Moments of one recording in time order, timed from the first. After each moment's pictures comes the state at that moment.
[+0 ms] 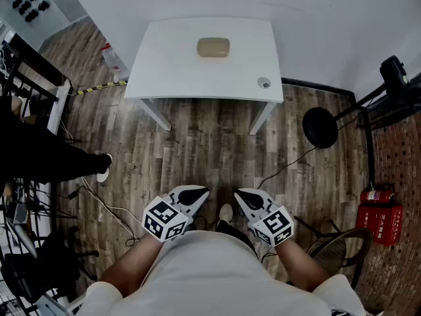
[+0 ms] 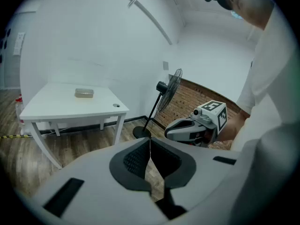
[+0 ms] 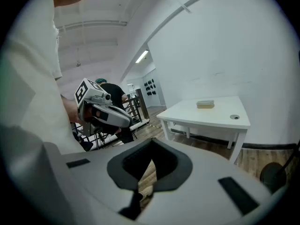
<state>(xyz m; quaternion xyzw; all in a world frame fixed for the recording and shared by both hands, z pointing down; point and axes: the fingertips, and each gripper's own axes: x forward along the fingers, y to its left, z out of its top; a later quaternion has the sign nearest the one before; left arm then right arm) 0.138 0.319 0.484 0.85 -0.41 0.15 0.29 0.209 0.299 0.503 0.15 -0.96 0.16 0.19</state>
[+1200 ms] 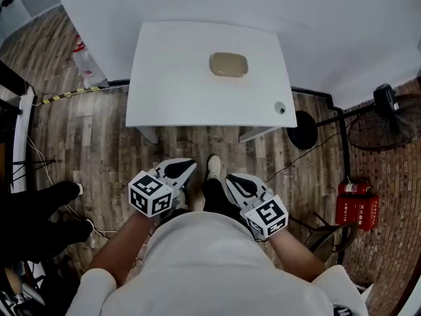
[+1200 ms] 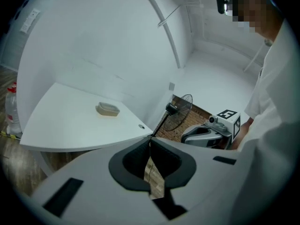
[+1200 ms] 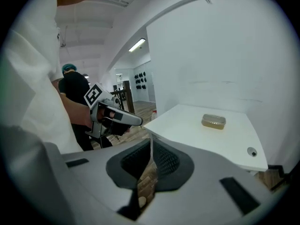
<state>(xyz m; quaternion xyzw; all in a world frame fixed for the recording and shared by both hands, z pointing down) -0.148 0.143 0.483 0.87 -0.38 0.05 0.30 -0.052 0.164 0.475 0.23 -0.94 0.11 0.24</state>
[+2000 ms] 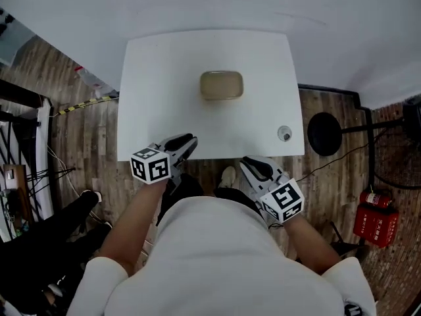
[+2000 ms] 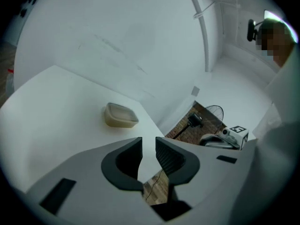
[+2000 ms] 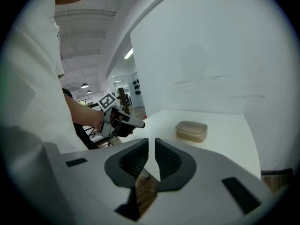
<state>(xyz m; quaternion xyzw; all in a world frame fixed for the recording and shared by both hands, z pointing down) -0.136 -0.113 0.530 0.81 -0.43 0.03 0.39 0.016 -0.077 0.488 0.21 -0.95 0.13 0.20</state>
